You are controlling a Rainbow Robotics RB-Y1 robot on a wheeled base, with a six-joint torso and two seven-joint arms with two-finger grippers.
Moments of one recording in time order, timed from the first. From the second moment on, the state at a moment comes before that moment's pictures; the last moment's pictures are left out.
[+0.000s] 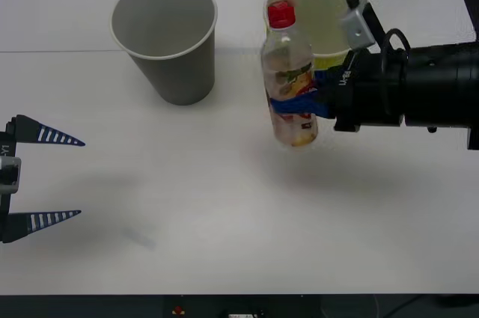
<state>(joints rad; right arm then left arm) -0.37 -0.59 0.00 -2.13 1.75 -1.26 -1.18 0.26 1.13 0.26 -2.01 -1.31 -1.13 -0.09</state>
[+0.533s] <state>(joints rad) -0.73 -0.54 0.07 -1.96 1.89 -1.36 -1.34 0.26 1.13 0.26 -2.01 -1.31 -1.13 -0.09</state>
